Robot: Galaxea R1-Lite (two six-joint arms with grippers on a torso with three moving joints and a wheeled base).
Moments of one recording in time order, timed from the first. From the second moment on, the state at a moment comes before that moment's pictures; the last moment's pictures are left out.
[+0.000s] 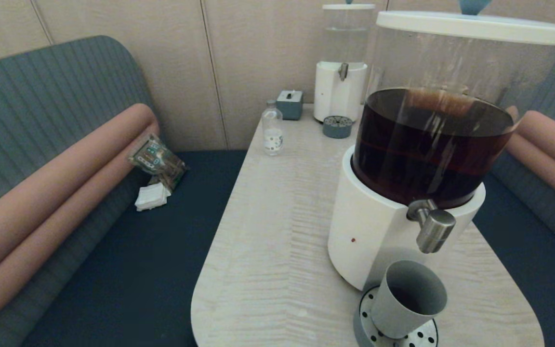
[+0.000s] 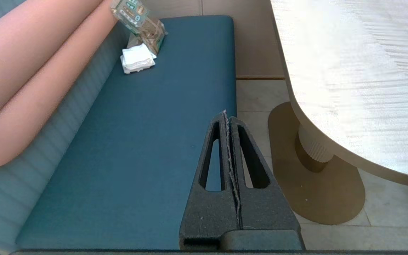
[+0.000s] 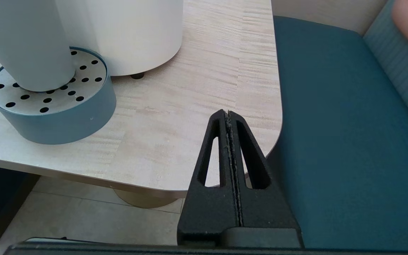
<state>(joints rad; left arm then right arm) 0.01 0.00 0.00 0.00 -0.01 0.03 0.00 0.00 -0.01 0.05 0.02 -0.06</state>
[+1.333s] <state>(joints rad) 0.01 0.00 0.00 0.00 -0.01 0.03 0.00 0.60 -1.15 0.30 0.06 -0.06</state>
